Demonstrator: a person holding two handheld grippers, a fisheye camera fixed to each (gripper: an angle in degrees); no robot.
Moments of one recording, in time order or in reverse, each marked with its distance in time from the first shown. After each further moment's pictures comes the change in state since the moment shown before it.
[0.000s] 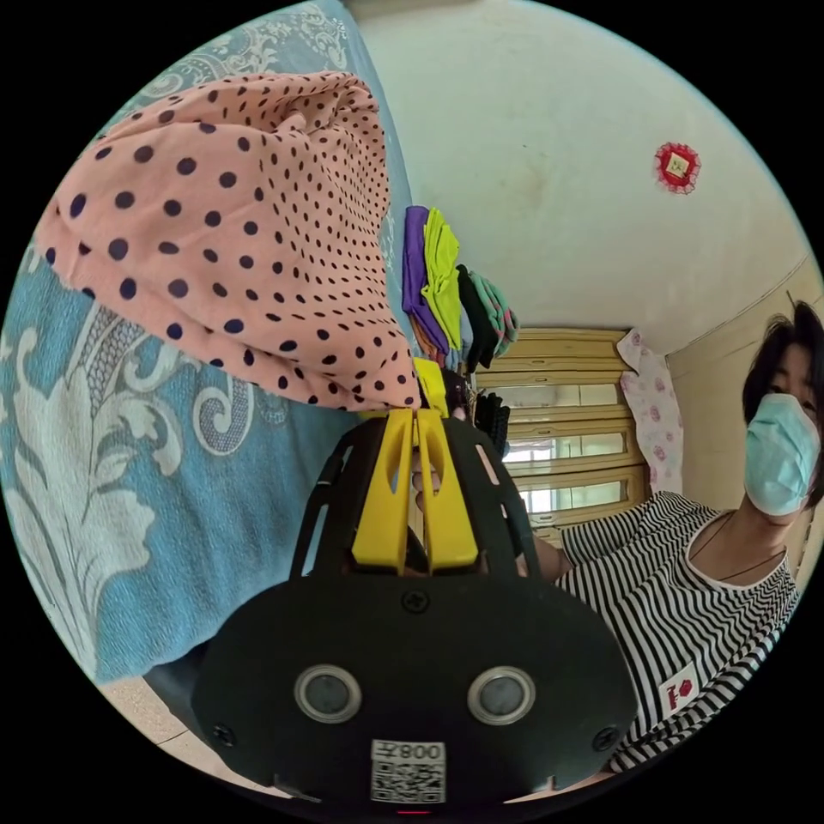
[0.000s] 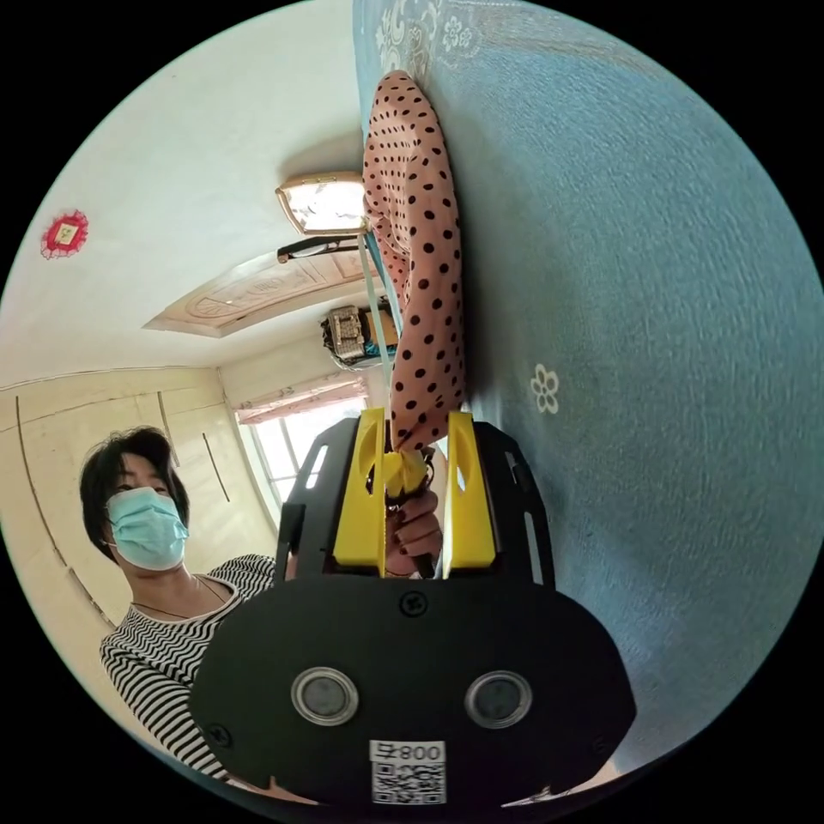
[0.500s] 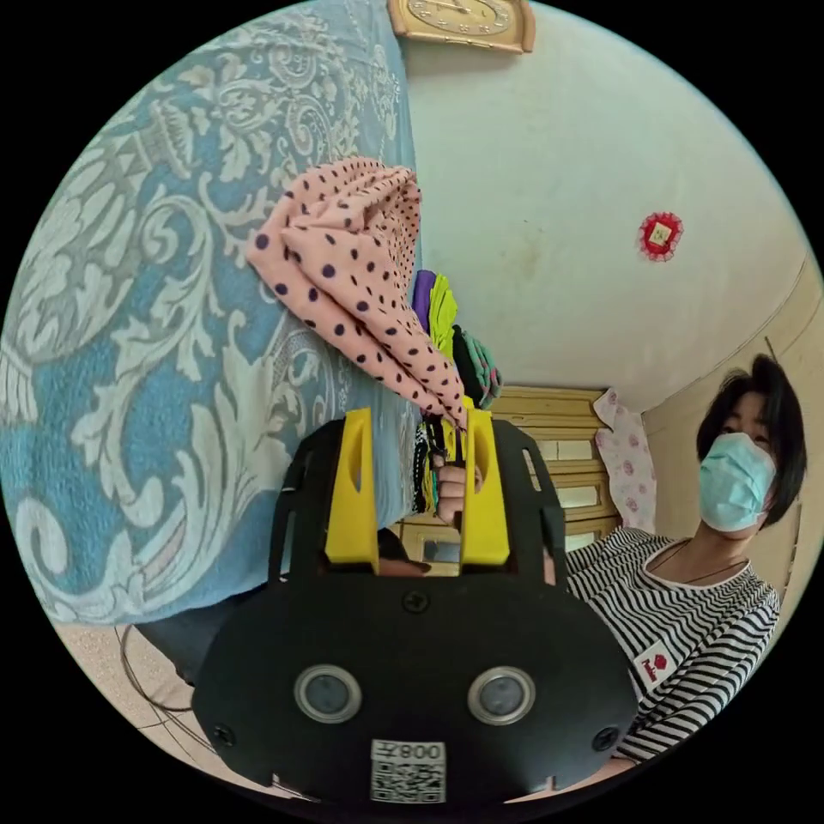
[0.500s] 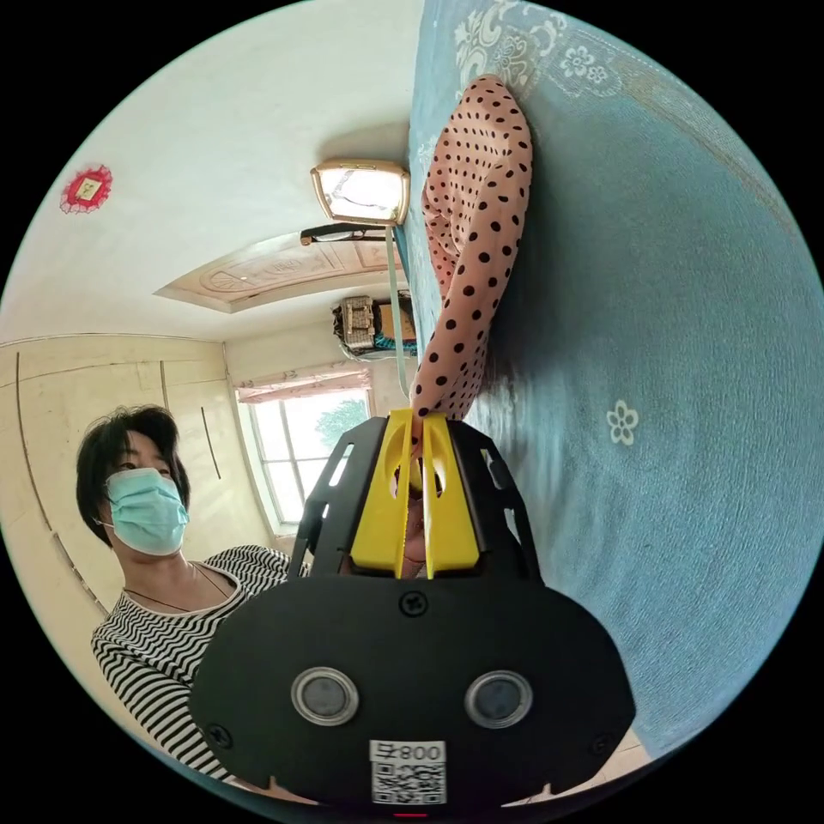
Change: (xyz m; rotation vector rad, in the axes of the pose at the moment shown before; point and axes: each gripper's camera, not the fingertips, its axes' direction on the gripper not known) left arm -0.013 0.030 -0.098 0.187 0.067 -0.091; right arm -0.029 0.000 -0.027 -0.021 0.005 -0.105
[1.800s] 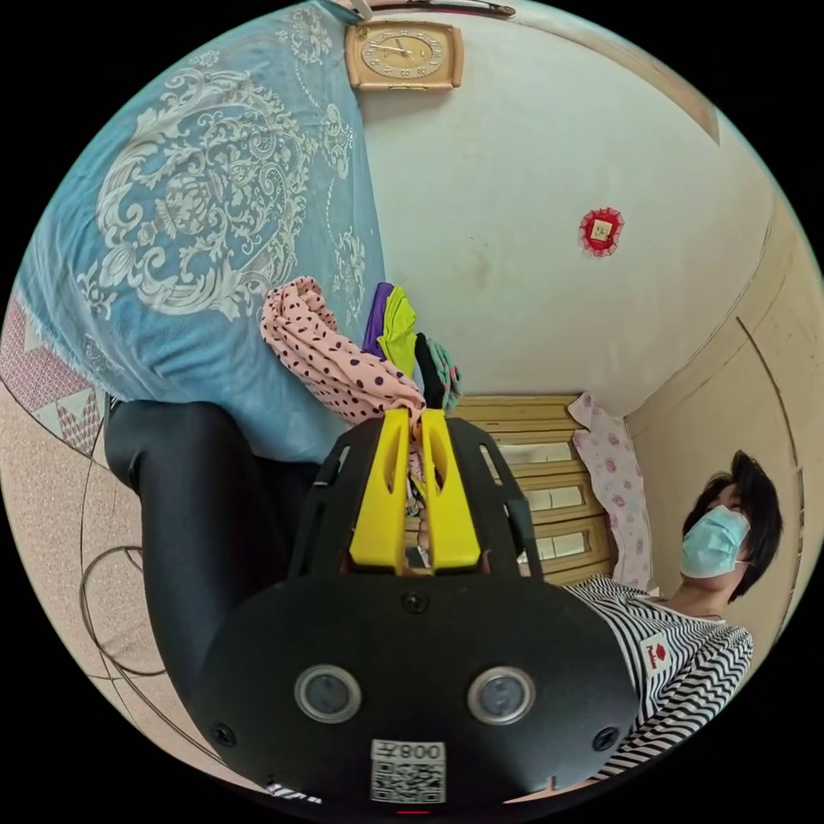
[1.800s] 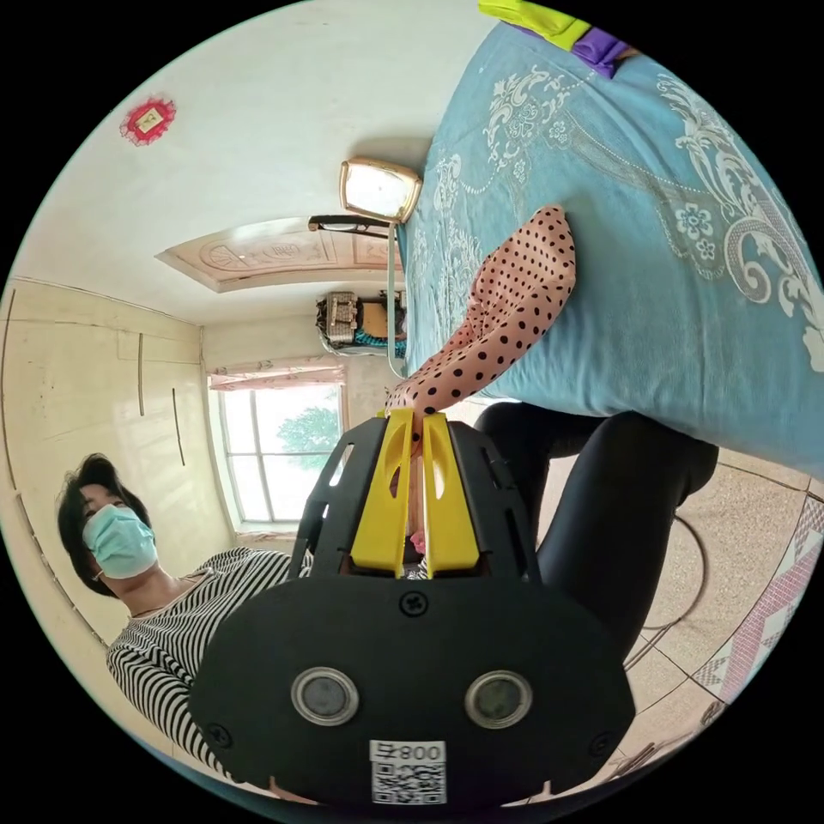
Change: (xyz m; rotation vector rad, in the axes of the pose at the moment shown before) left arm 0.190 0.047 -0.178 0.134 0.025 0.029; right arm -0.022 0.131 -0.254 0.059 0.151 -0.062
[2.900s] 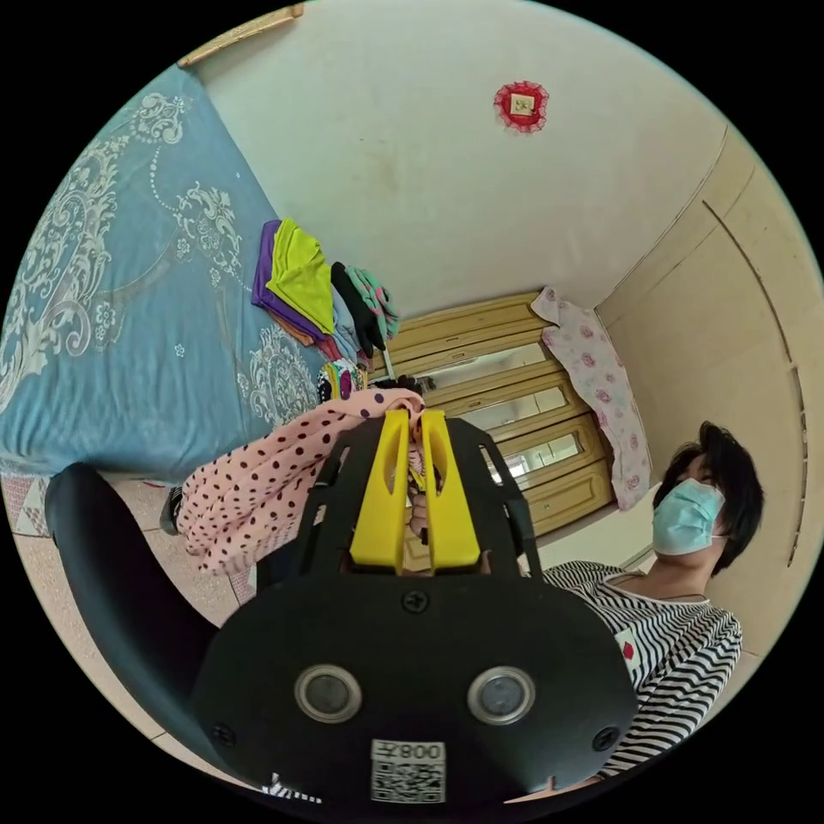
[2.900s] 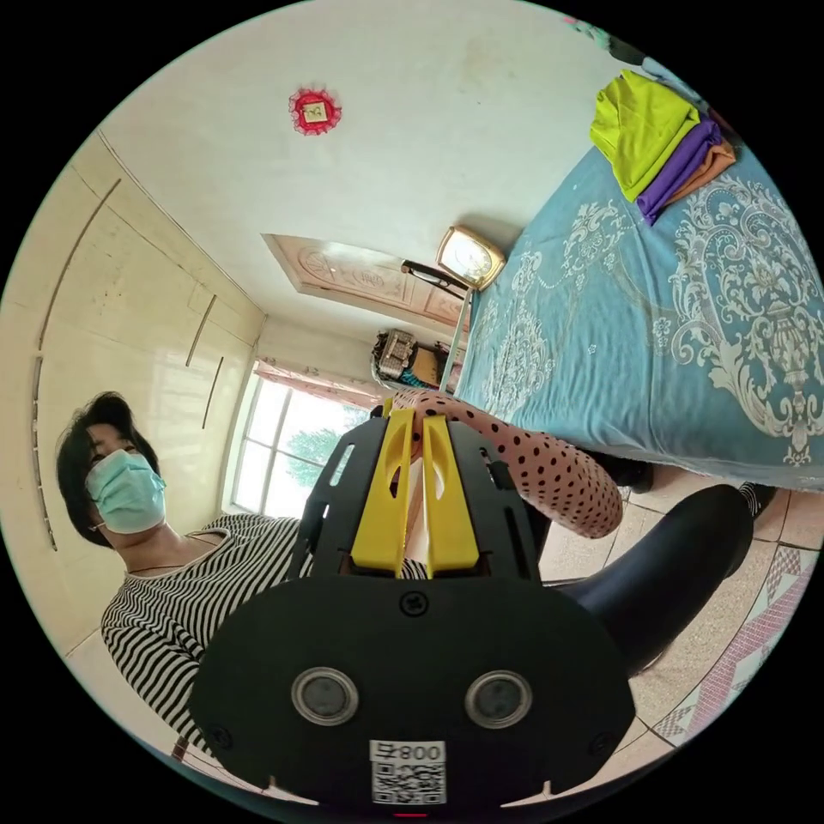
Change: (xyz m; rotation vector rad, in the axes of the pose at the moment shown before) left arm 0.259 -0.135 0.124 -0.270 0.078 0.271; right arm 0.103 0.050 -0.318 0.205 -0.061 -0.305
